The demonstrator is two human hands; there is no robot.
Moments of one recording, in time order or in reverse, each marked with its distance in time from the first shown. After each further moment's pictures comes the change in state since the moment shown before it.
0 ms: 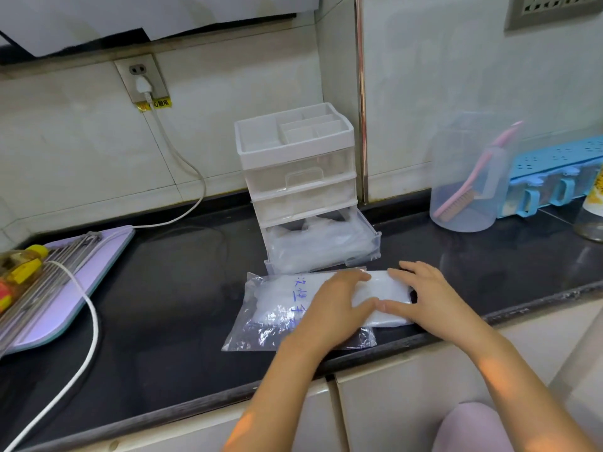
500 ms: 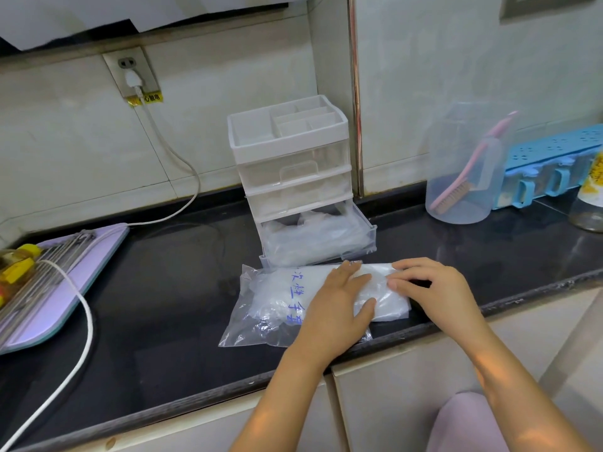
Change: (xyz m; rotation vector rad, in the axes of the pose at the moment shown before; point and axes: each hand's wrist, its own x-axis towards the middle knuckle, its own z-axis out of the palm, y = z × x) left_hand -0.010 -0.013 0.022 0.129 0.094 0.158; right_hand -0.010 0.002 0.001 0.430 0.286 -0.034
